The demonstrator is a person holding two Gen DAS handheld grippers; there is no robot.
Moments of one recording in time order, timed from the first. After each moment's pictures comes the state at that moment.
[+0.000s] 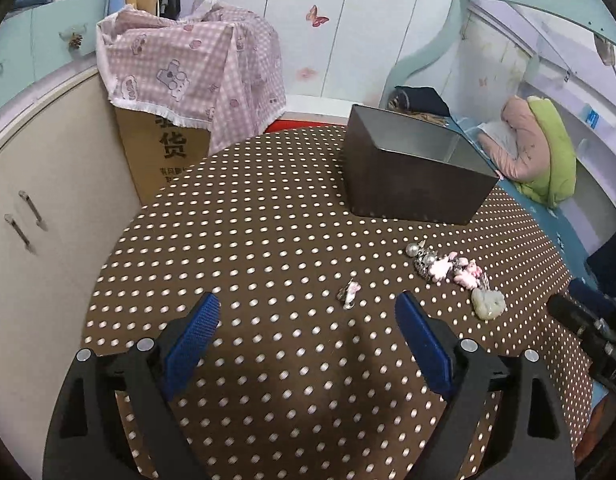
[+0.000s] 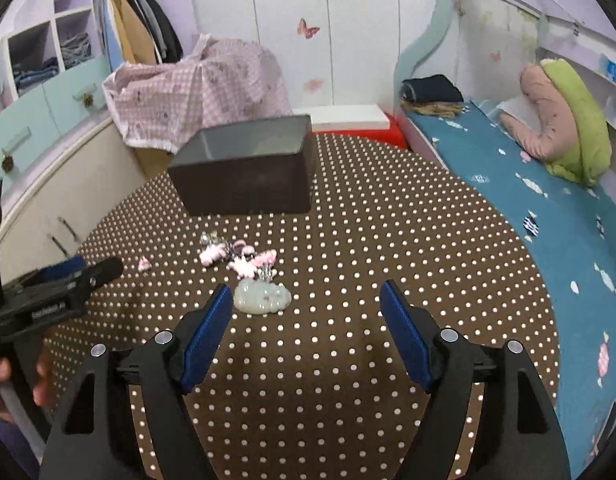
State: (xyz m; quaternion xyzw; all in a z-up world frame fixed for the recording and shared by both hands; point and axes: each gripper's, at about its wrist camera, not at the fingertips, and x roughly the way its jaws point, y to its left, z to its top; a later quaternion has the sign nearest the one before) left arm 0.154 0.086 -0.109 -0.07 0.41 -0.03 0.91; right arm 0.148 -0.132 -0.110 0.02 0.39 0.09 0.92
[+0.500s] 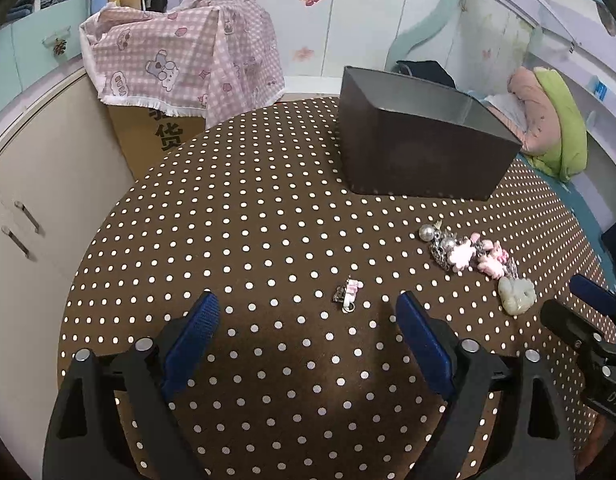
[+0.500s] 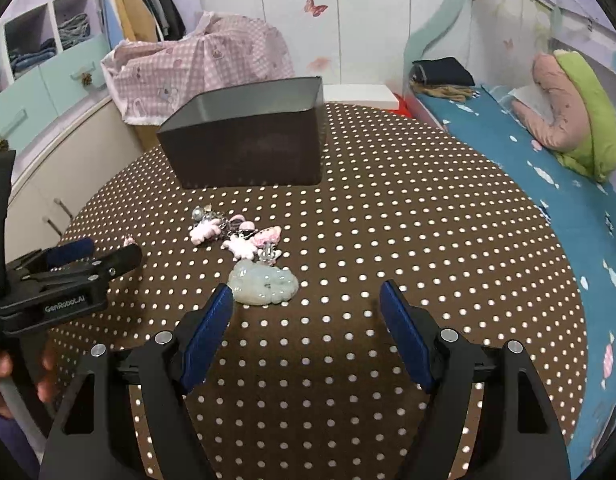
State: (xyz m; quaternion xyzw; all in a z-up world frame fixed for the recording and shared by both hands) left arm 0.176 0.067 -0.134 -0.03 0.44 -0.02 0.90; right arm 0.171 -0.114 -0.138 0.02 0.42 0.10 0.90
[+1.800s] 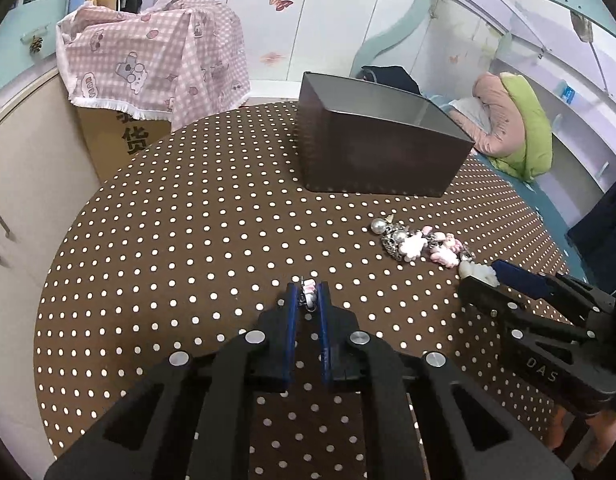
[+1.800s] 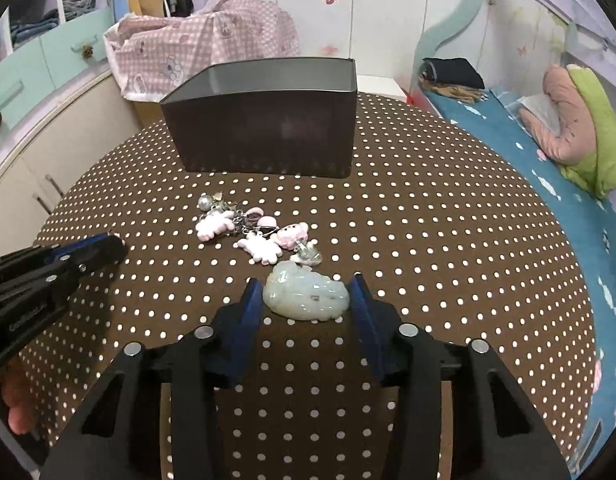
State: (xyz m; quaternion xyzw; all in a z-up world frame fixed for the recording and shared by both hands) left arm 0.157 0.061 -0.126 -0.06 0.42 -0.09 0.90; right arm 0.190 -0.083 -0.152 -0.02 0.44 0.10 0.89
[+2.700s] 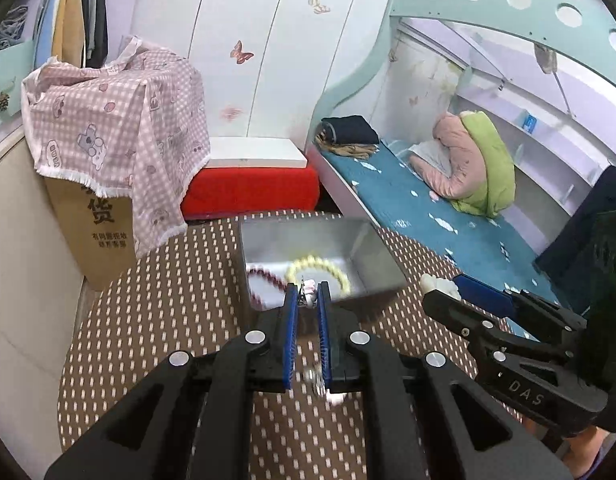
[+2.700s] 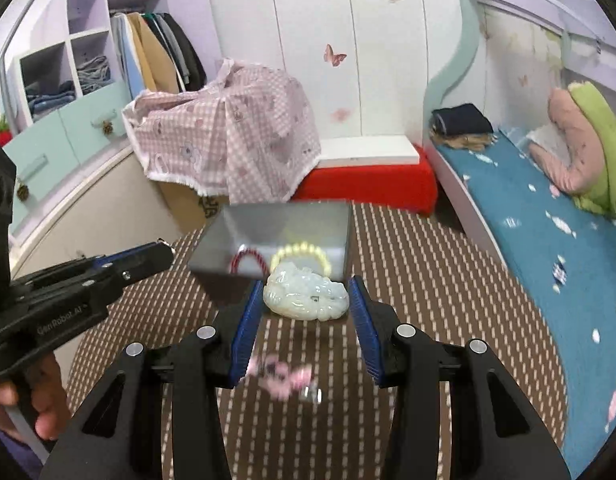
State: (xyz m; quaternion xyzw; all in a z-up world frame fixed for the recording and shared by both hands) left arm 0.224 0.043 -0.039 -0.06 0.35 -0.15 0.92; right arm 0.228 -0.110 -0.065 0.04 0.35 0.14 0.93
